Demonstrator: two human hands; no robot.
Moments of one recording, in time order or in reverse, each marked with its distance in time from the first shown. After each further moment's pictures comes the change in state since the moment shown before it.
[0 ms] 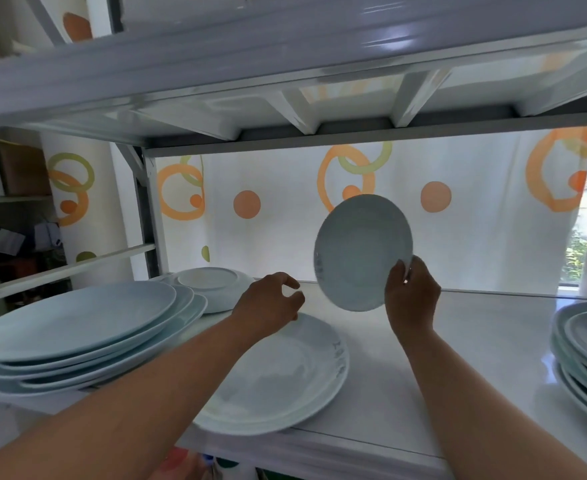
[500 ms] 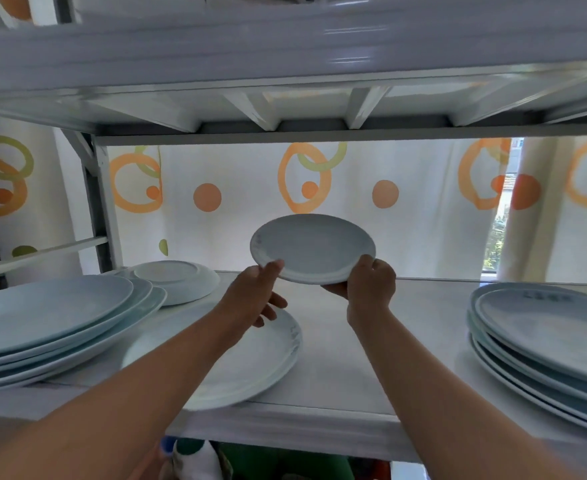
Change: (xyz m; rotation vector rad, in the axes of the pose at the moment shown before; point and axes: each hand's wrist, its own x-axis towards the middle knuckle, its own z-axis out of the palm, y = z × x) left_hand -0.031 0.040 0.004 -0.564 -0.107 -0.153; right_hand -0.005 -0.047 -0.027 0.530 -0.033 0.701
